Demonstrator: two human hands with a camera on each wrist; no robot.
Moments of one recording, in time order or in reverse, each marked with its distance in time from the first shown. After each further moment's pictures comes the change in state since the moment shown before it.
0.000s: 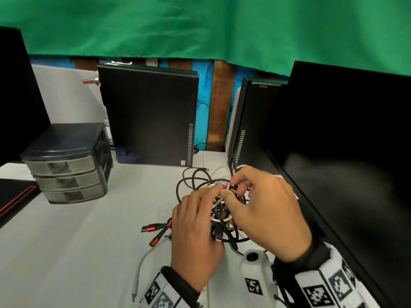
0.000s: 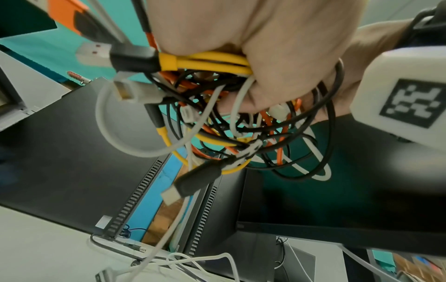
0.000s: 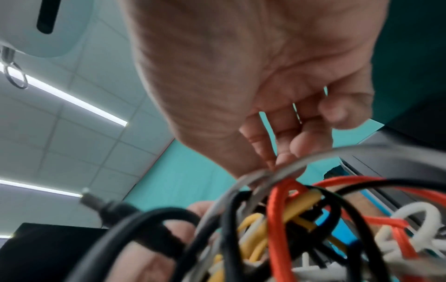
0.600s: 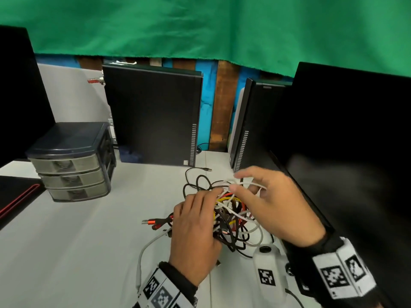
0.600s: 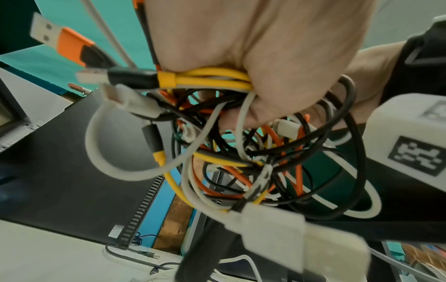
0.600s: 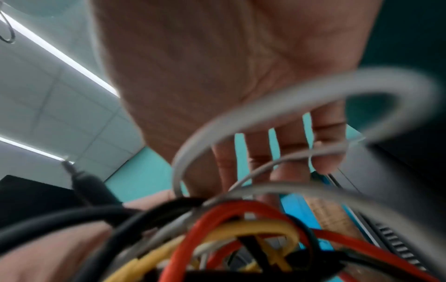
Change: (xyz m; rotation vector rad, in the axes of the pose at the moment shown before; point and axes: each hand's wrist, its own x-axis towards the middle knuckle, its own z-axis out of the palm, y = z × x) left_hand 0.004 -0.010 -0.004 0.162 -0.139 -0.003; right_hand 0.011 0.019 -0.005 0.145 -0.147 0.074
